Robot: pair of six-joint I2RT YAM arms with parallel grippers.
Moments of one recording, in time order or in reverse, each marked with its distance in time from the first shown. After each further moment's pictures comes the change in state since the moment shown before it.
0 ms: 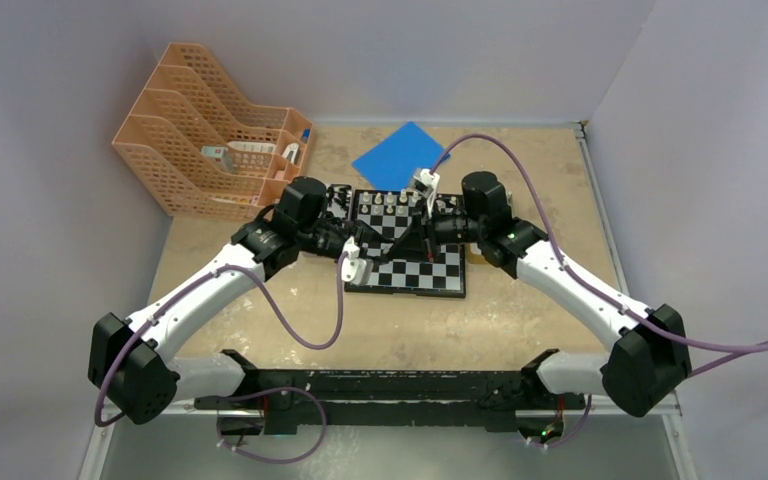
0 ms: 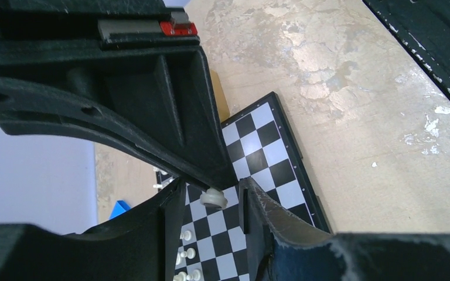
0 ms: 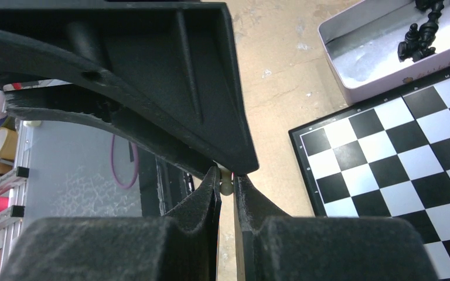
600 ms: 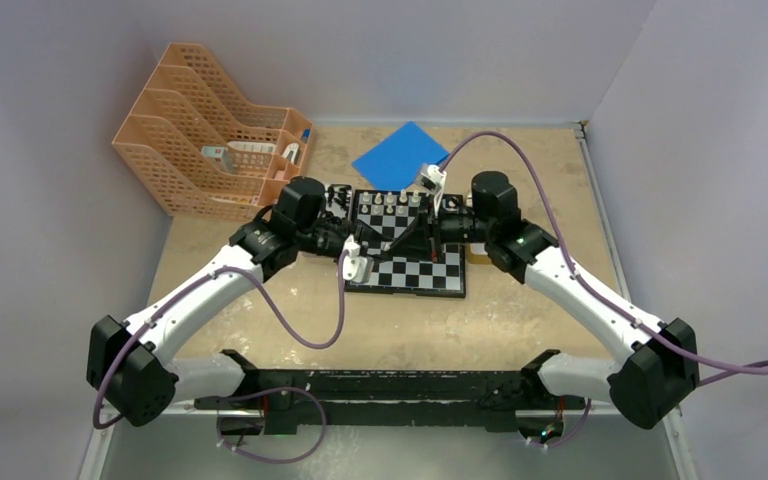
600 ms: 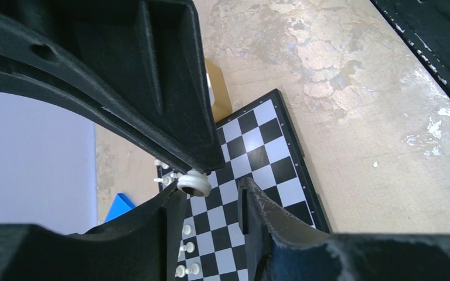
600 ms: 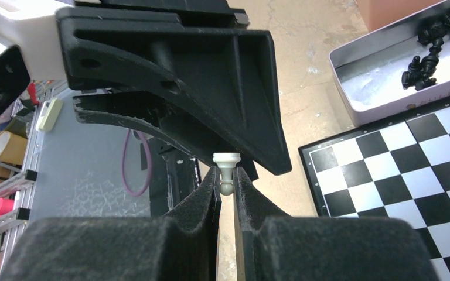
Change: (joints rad) left arm -0.002 -0.005 0.000 0.003 -0.026 -0.031; right arm 0.000 -0.072 0.000 0.037 -0.018 0.040
